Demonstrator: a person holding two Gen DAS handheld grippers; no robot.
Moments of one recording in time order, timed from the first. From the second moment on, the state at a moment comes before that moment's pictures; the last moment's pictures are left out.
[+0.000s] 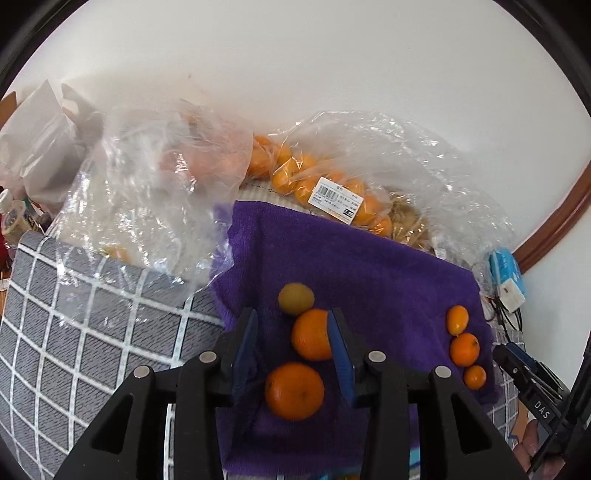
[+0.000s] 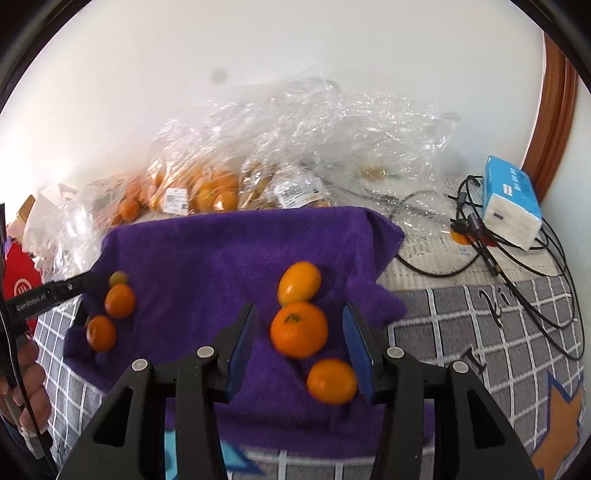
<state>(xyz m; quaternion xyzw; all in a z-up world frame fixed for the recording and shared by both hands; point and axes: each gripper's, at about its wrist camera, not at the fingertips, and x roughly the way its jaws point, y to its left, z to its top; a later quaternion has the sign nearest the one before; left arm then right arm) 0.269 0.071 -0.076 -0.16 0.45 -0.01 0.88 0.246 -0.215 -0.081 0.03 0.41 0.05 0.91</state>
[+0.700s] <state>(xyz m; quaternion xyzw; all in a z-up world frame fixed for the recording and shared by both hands) 0.115 0.113 -0.096 -0.11 0.44 0.04 0.89 0.130 -0.131 -0.127 0.01 0.43 0.15 0.89</state>
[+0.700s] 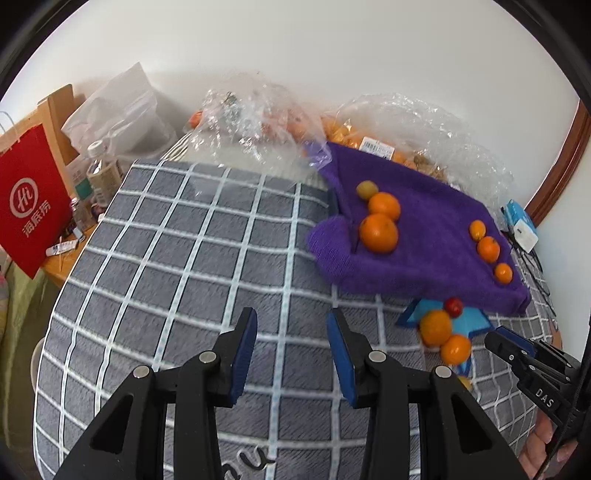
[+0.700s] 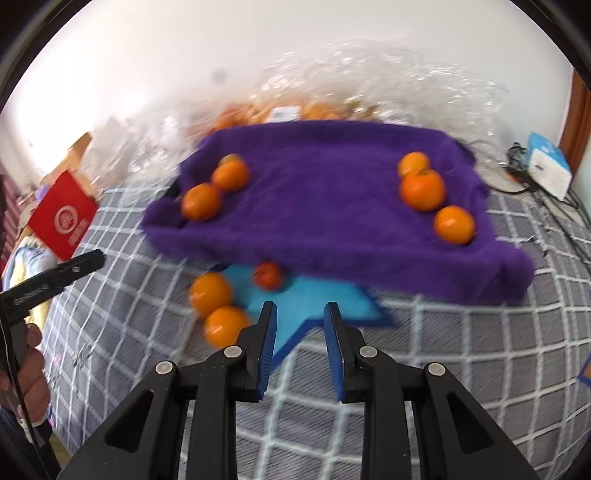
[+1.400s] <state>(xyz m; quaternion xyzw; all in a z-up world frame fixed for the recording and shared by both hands) 0.095 0.061 -0.112 -0.11 0.44 -0.05 0.89 0.081 -0.133 -0.149 -0.01 0.40 0.16 0.90</state>
